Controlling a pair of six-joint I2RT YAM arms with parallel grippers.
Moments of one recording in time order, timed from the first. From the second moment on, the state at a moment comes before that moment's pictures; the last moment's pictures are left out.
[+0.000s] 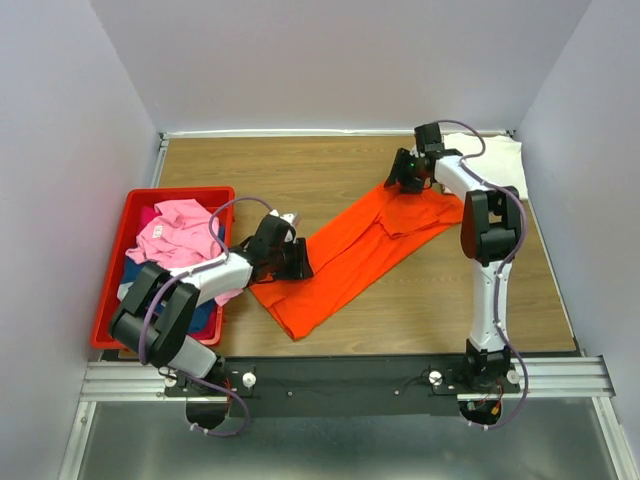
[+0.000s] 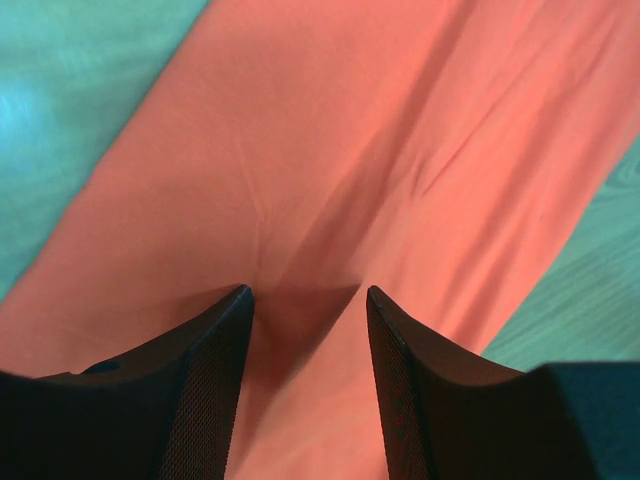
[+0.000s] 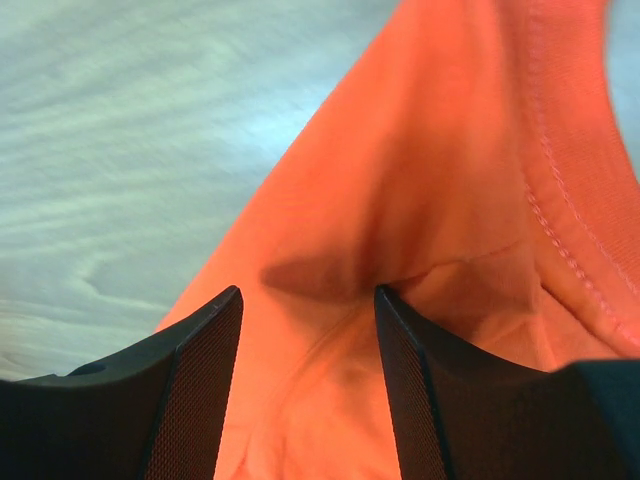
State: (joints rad) left arm -0.53 1.50 0.68 -0.07 0.19 -0.52; right arm 0.16 2.29 1.80 -0.49 -0.17 0.45
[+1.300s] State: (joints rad) left arm -0.55 1.36 0.61 -0.22 0.31 -0.51; right arm 0.29 2.43 2.12 -0.52 -0.30 0.44
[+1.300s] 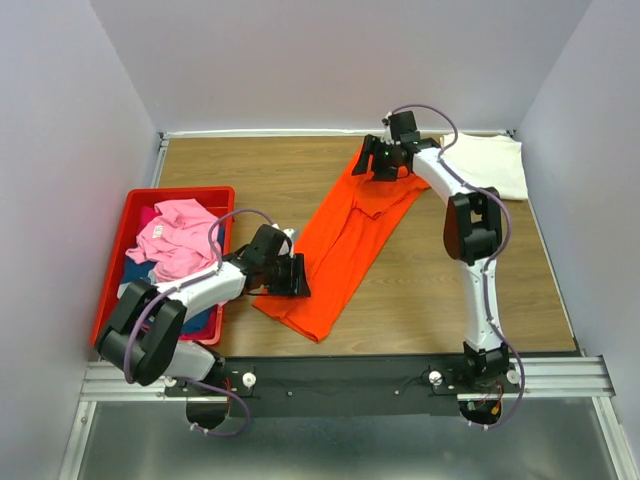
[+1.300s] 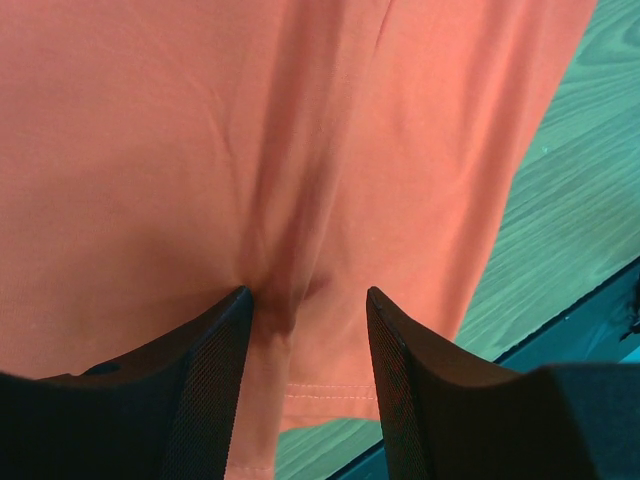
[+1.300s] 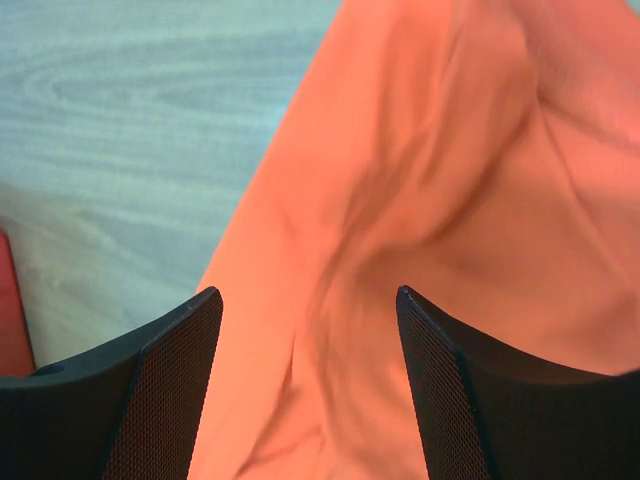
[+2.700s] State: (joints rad) left arm -0.61 1.75 0.88 -0.09 0.76 -0.23; right arm 0.29 2.70 2.46 -0.48 -0.40 0.37
